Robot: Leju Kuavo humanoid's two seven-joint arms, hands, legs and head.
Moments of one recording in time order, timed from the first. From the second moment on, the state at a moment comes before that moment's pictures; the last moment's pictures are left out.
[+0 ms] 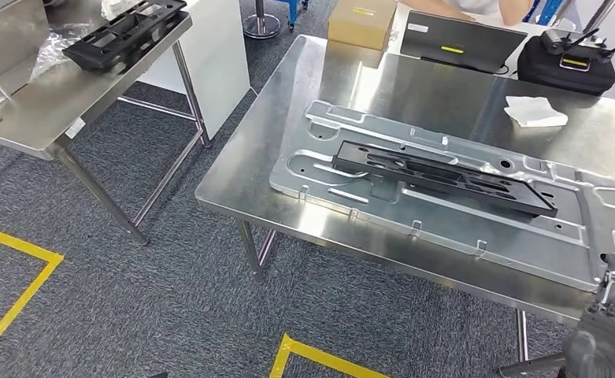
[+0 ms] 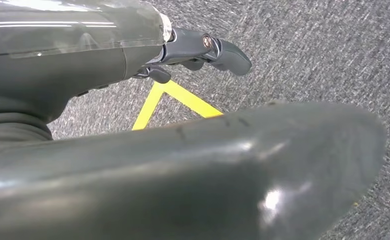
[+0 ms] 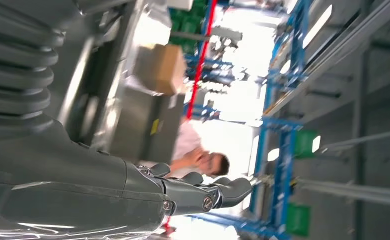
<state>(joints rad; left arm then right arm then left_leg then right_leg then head) -0.02 -0.16 0.49 -0.17 -0.10 0.20 -0.27 0.17 0.04 -0.17 -1.98 -0.09 -0.11 -0.63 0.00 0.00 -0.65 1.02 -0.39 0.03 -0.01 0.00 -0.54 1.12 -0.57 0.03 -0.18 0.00</state>
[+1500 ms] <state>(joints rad) -0.03 -0.16 0.51 -0.18 -0.15 0.17 -0.27 -0.10 -0.05 -0.62 -0.38 0.27 -0.39 -0.50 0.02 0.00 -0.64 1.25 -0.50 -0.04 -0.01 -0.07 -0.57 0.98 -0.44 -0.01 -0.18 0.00</state>
